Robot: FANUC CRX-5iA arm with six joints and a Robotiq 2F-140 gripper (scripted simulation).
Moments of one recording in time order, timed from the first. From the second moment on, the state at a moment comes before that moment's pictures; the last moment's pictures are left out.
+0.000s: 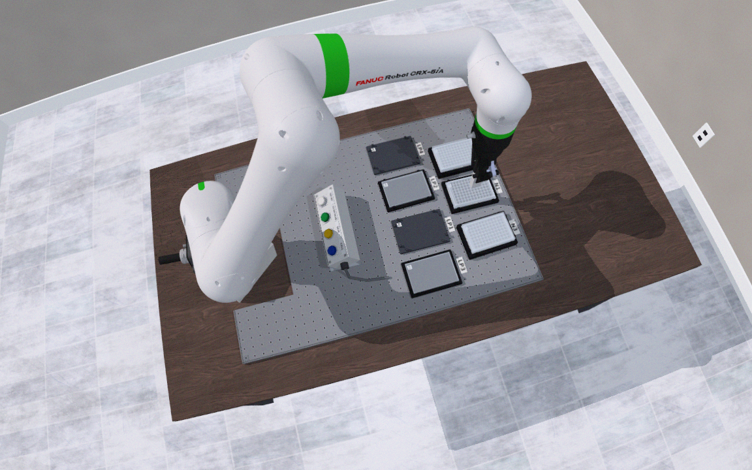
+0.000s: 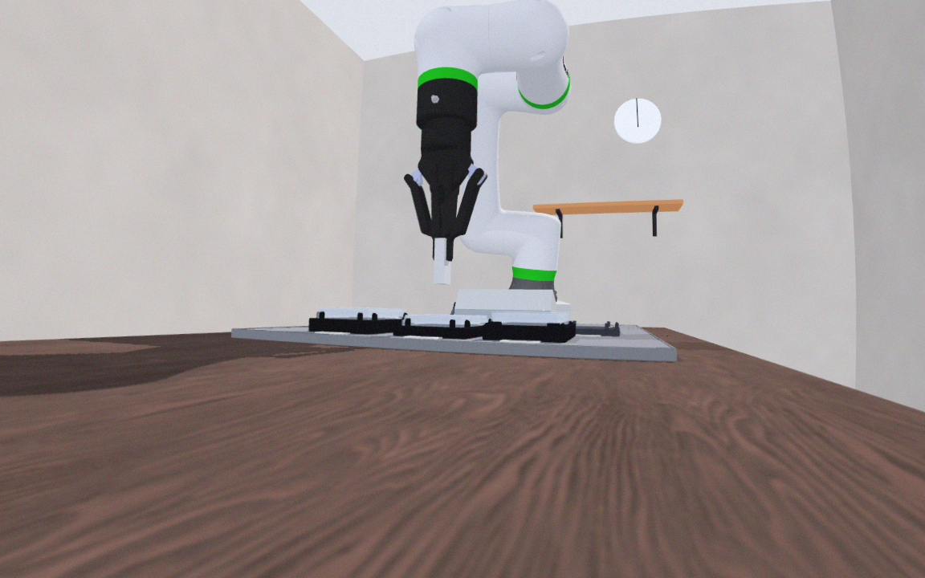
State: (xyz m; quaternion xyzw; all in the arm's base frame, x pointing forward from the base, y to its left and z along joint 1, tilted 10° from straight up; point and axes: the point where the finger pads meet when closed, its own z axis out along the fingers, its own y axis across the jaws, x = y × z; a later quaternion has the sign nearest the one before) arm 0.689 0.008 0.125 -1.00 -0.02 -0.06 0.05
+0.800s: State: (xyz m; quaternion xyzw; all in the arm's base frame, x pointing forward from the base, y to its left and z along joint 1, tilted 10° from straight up) arm 0.690 -0.050 0.118 -1.00 -0.02 -0.06 0.06
